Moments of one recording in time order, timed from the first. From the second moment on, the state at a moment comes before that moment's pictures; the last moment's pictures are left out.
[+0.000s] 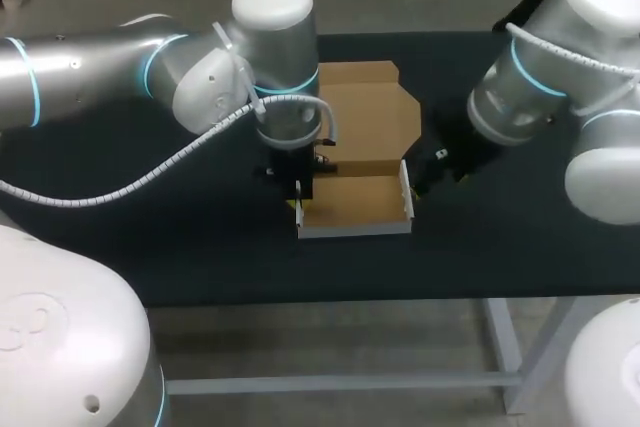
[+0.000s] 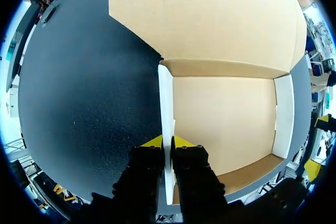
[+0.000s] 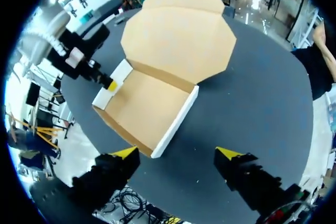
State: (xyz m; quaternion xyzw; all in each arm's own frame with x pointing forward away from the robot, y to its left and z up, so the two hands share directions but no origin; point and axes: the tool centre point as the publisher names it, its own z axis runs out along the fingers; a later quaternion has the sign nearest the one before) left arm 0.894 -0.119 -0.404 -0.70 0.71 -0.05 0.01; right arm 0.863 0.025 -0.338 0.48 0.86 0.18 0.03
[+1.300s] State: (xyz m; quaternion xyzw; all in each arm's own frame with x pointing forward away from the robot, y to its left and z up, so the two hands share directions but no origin) left arm 0.900 -0.098 -0.405 -0.70 0.70 0.03 0.11; right arm 0.800 -0.043 -0.306 0.24 0.94 0.26 -0.02
